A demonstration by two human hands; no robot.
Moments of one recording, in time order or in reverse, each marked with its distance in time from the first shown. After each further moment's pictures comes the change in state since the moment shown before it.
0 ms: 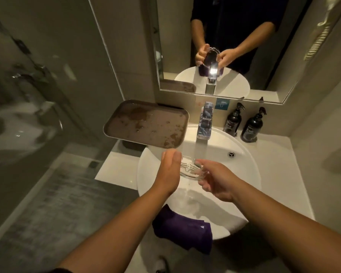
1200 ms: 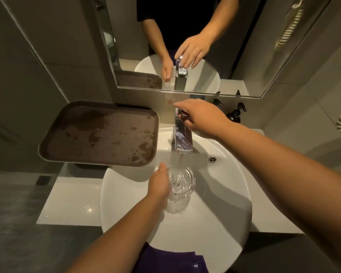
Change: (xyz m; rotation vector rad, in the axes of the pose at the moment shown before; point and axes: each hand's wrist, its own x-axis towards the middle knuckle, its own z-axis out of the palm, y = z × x) left_hand 0.110 -0.077 0.073 -0.405 -0.100 -0.695; right_hand 0.090 -0.161 -0.024 -1.725 0.395 -0.748
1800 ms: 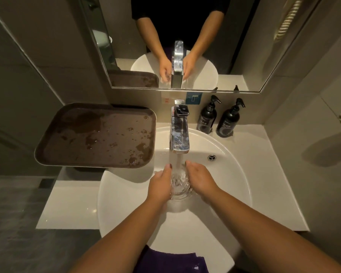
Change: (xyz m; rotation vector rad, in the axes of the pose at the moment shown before) left_hand 0.002 -0.010 0.002 0.223 -0.036 0.187; right_hand -0.095 -0.032 0.148 1.058 0.038 0.723
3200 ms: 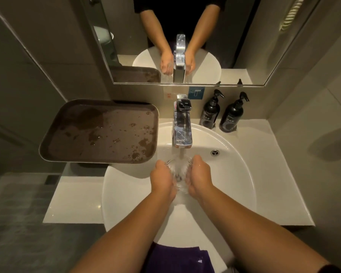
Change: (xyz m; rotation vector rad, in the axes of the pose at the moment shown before) left_hand -0.003 0.022 0.012 -0.458 0.202 -0.197; right_hand 0.001 -0.011 0.028 0.744 0.240 0.440
